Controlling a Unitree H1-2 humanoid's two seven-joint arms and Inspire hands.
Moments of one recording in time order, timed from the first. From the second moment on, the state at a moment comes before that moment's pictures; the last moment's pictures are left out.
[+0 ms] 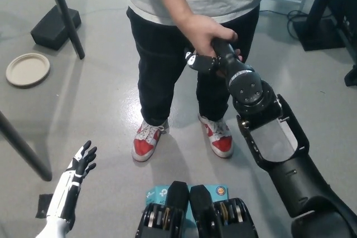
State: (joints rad) left_arm 0.03 0.17 0.02 0.01 0.03 -0.09 -0.07; right_arm -0.87 0.02 0.17 0.56 -0.29 0.26 0.00
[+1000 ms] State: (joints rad) left_arm 0.04 0.17 0.03 0.01 0.02 -0.10 -0.07; right_arm -0.44 -0.21 0.13 -0.17 -0.21 0.25 0.16
